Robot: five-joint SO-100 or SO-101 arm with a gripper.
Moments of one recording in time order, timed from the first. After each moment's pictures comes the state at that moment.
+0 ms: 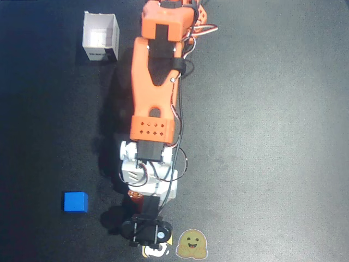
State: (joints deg) arm 2.4 54.7 70.0 59.0 89.6
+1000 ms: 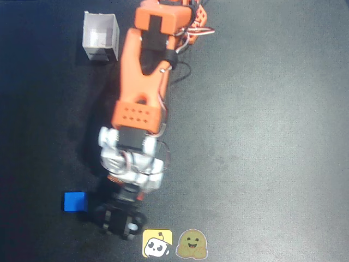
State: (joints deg) arm 7.9 59.3 64.2 74.3 93.8
